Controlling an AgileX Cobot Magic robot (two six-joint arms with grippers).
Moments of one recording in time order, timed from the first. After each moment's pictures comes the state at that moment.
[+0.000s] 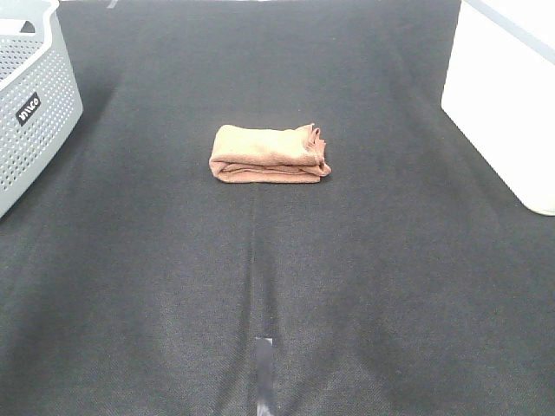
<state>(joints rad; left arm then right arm) -0.20 0.99 -1.10 -0.13 1.22 -0.03 0.11 0.85 -0.90 0.27 1.21 -0.17</state>
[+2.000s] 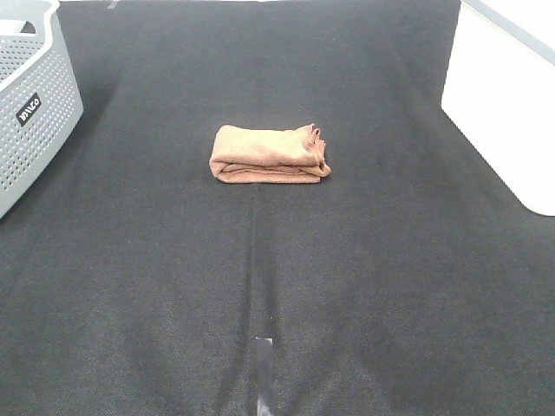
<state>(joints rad) -0.06 0.06 -0.50 -0.14 1.05 0.14 0.02 0.11 -0.51 0.10 1.07 -0.17</state>
